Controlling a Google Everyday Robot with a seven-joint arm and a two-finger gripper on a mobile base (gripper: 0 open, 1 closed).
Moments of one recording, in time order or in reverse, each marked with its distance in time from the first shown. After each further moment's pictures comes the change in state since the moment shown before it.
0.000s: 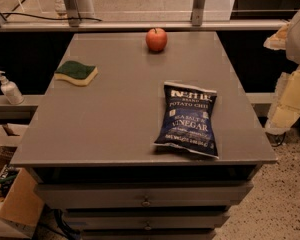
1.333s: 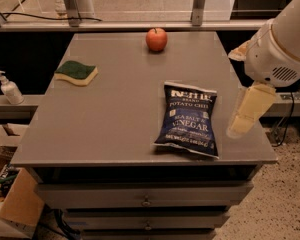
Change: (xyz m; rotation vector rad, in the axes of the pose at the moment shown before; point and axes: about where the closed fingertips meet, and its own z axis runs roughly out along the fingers) arm -0.041 -0.002 0.054 0.002 -0.120 -0.056
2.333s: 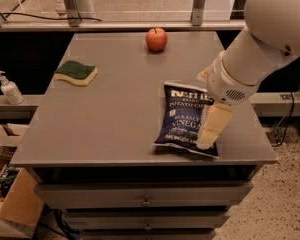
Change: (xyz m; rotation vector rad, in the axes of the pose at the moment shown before) arm -0.025 0.005 0.084 -0.085 -0.018 -0.054
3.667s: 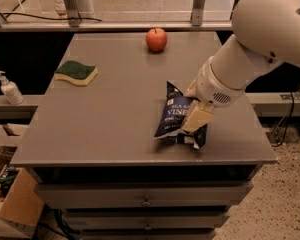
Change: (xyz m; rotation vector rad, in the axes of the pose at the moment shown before) arm -0.017 -0.001 0.024 -0.030 -0.058 0.026
